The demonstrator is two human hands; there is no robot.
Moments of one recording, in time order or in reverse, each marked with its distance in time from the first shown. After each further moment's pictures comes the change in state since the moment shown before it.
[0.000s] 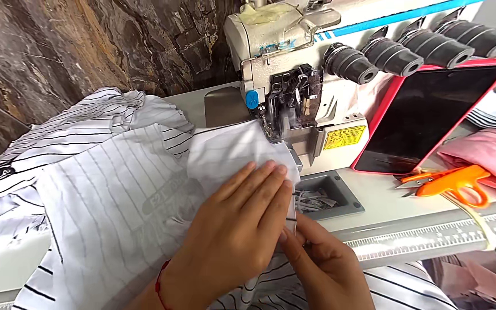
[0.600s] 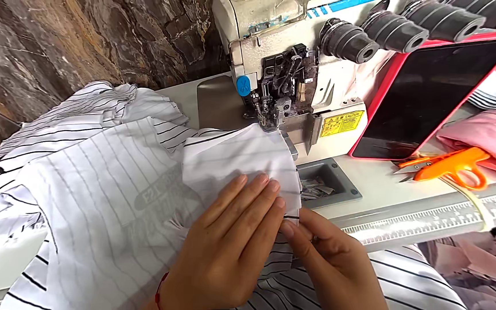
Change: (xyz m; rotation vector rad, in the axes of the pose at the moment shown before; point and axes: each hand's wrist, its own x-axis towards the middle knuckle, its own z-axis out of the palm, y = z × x) left_hand -0.034 0.012 0.006 -0.047 0.065 -0.001; right_hand -0.006 0.008 -0.014 -0.015 -0.018 -0.022
